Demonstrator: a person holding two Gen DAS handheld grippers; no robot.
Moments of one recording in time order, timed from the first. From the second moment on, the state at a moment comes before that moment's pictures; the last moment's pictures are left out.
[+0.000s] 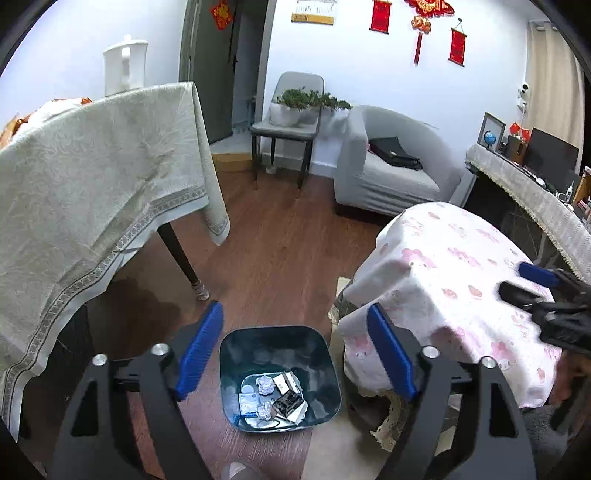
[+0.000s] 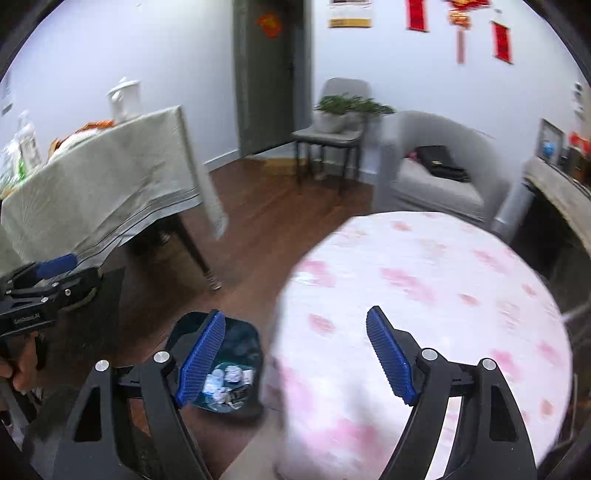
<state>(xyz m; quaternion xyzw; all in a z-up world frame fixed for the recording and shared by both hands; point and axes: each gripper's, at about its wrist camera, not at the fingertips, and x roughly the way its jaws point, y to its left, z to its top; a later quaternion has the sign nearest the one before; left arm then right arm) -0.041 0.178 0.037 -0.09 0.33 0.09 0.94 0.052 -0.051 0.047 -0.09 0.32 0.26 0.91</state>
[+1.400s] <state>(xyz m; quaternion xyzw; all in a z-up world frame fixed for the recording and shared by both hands) -0.057 0.112 -0.010 -0.01 0.35 0.11 0.93 0.012 -0.190 0.008 -0.03 0.32 0.18 0.93</state>
